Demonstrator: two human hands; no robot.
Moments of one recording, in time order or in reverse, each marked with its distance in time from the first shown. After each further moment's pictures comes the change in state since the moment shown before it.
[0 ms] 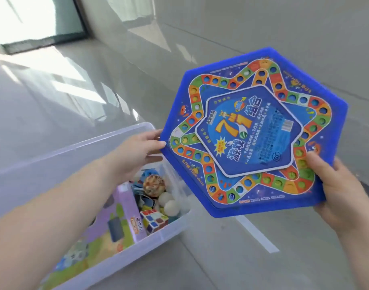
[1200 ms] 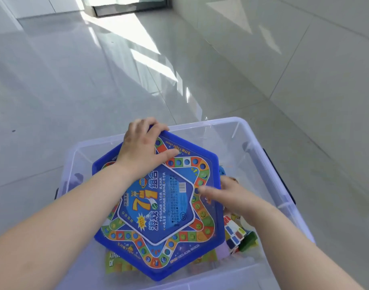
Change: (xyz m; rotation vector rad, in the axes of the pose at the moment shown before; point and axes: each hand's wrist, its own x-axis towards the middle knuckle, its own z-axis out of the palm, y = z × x) left_hand -0.034 -0.090 -0.170 1.072 0.582 0.121; right_hand 0.014 0.152 0.242 -0.799 -0.774 0.510
